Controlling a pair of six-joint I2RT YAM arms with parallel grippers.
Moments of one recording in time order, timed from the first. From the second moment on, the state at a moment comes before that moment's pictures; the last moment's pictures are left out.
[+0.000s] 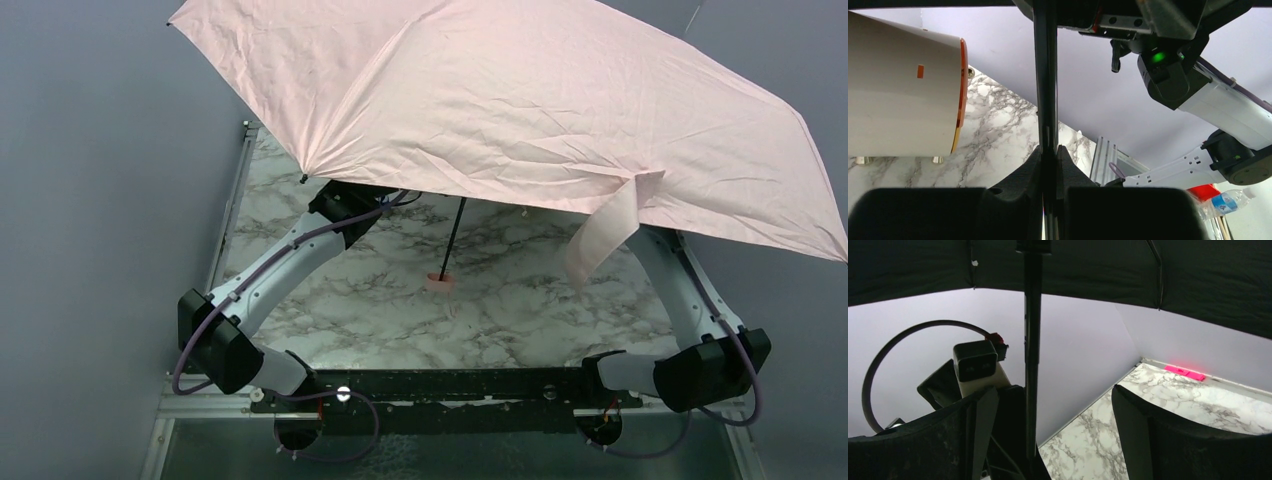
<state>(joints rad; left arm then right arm) -0.67 1.41 1.37 0.17 0.58 -0.55 0.22 1.27 1.29 0.45 -0.66 0.84</state>
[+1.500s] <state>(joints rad) -0.71 1.43 1.38 0.07 0.39 -0.50 0.58 1.40 1.57 0.05 0.12 0.53</state>
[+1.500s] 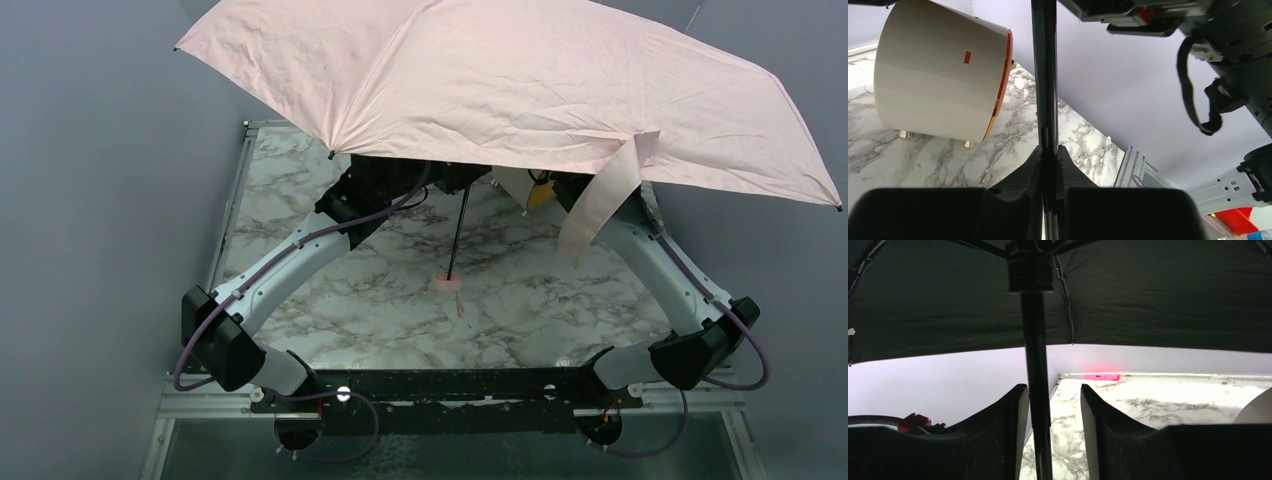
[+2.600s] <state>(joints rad) -0.71 1.25 1.29 0.09 0.33 -0.44 0.48 1.52 1.63 0.31 -0.49 0.82</state>
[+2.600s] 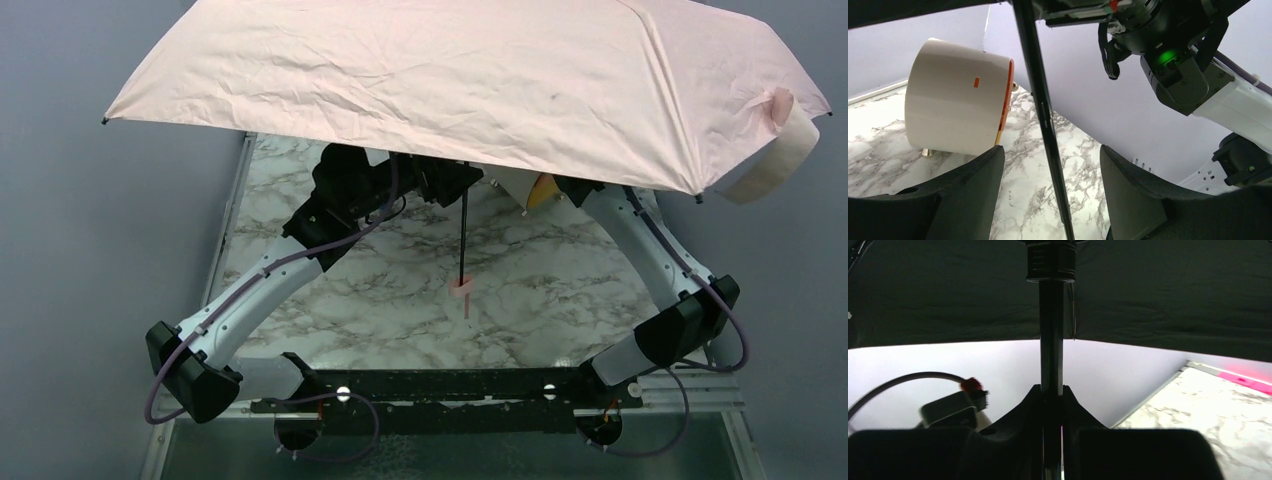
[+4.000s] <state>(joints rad) -0.71 1.30 1.24 0.29 0.41 -0.56 0.47 1.56 1.53 0.74 -0.67 1.10</state>
